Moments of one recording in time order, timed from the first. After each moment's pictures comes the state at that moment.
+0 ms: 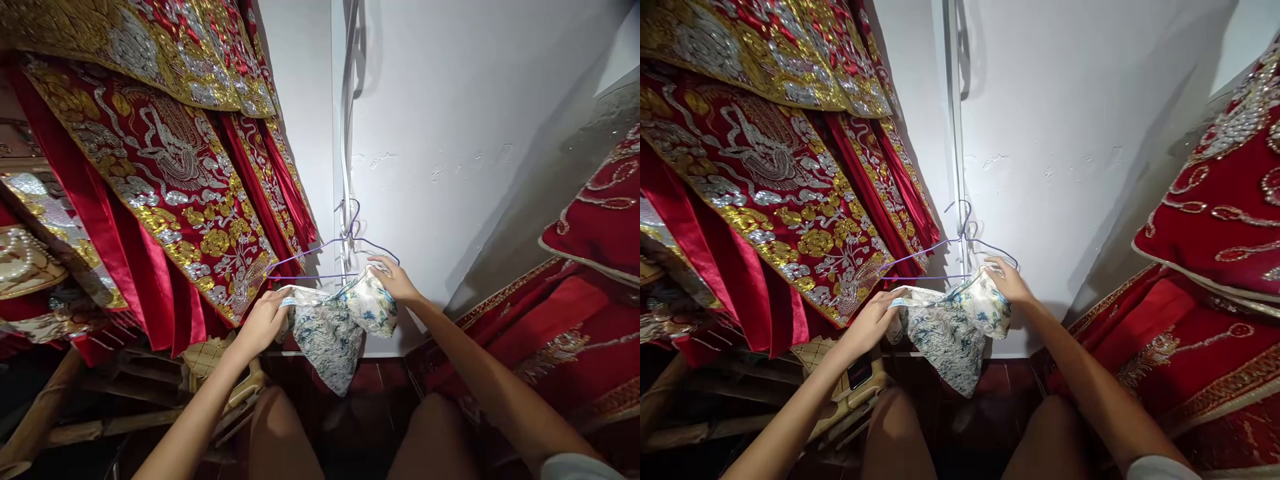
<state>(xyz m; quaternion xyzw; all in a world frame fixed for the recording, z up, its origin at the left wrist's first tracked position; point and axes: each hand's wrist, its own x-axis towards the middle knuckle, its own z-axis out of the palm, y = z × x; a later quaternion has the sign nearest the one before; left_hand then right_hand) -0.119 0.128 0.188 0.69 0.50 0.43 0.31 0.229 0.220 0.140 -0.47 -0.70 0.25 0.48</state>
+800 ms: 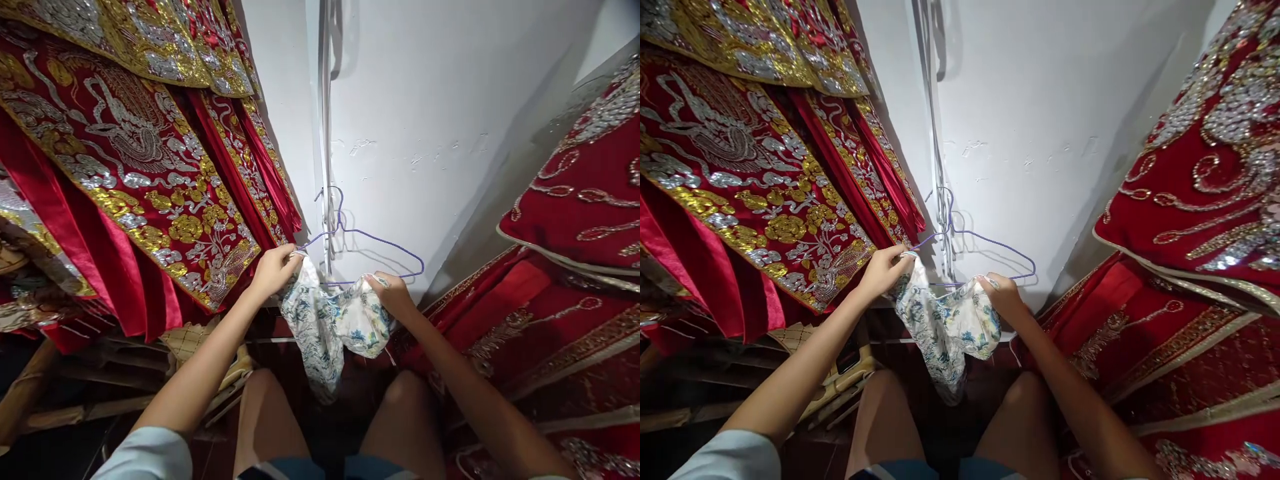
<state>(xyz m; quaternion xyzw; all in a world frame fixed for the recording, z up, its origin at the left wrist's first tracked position) -0.052 0.176 0.225 0.80 0.44 0.39 0.10 0.246 0.144 0.143 -0.53 -0.65 0.24 0.49</state>
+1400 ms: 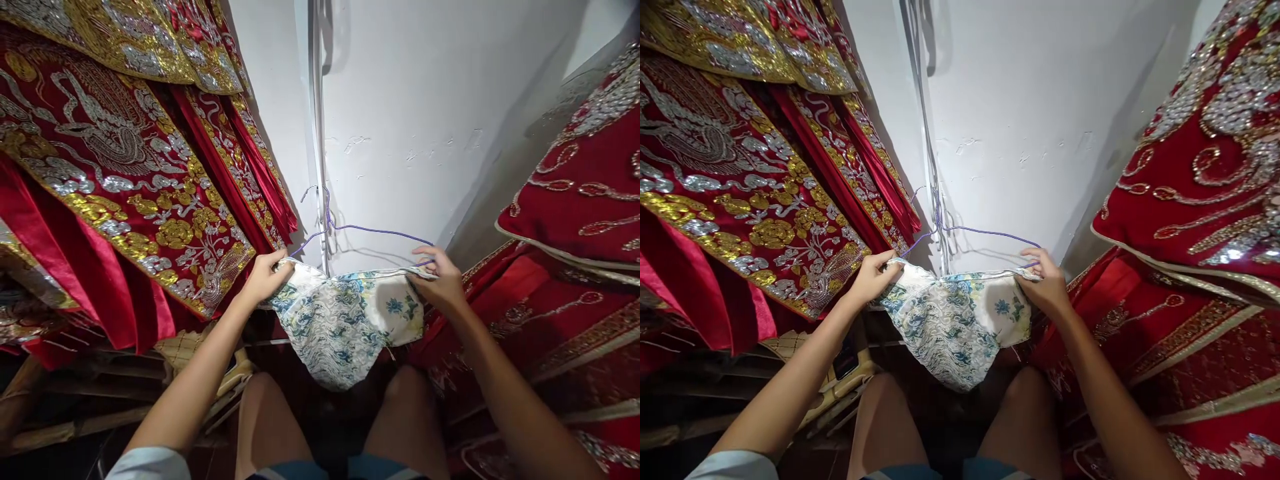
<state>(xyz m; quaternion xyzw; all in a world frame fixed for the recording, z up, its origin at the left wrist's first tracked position) -0.062 0.180 0.221 0.80 0.41 0.41 0.14 0.313 0.124 0.180 -0.56 -0.61 0.13 0.55</state>
